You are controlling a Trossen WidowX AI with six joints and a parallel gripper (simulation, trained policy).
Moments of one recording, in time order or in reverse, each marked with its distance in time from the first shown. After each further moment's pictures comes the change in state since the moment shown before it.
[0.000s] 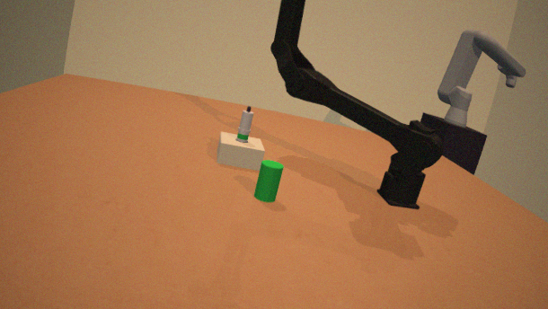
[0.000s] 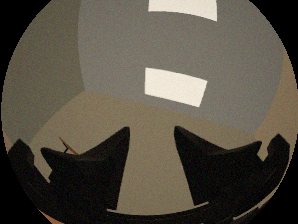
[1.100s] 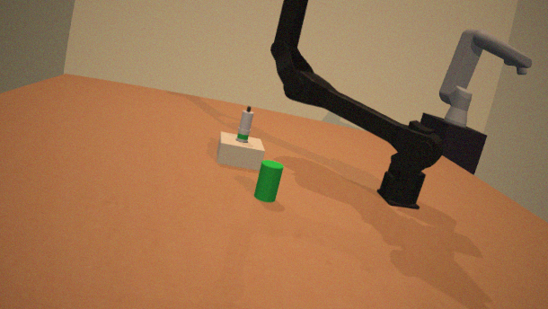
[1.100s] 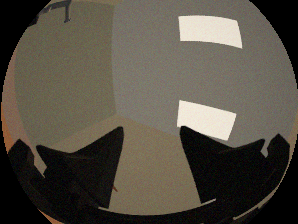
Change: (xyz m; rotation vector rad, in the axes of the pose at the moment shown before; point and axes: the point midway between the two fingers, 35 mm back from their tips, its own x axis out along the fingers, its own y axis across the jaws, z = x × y) arm -0.019 0.071 0.068 0.005 -0.268 0.287
